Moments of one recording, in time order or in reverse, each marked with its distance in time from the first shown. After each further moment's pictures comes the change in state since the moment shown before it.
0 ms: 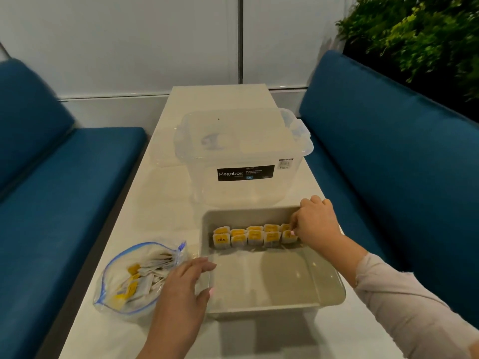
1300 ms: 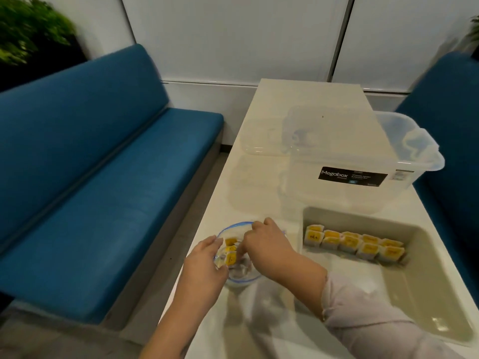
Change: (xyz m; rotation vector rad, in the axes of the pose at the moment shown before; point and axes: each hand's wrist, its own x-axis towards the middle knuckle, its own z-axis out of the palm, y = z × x) left_hand -0.013 -0.107 -0.077 -0.049 0.143 -0.299; right_hand -0.025 -0.261 -0.049 0.049 -0.006 -0.788
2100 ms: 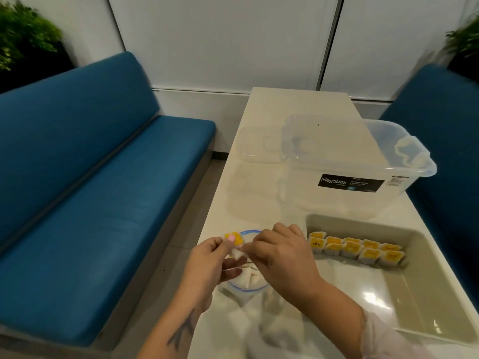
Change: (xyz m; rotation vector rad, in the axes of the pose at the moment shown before) left_hand 0.016 0.028 -0.029 -1.019 -0.179 -0.335; right_hand -0.025 -0.008 -0.002 0.144 0.728 0.099
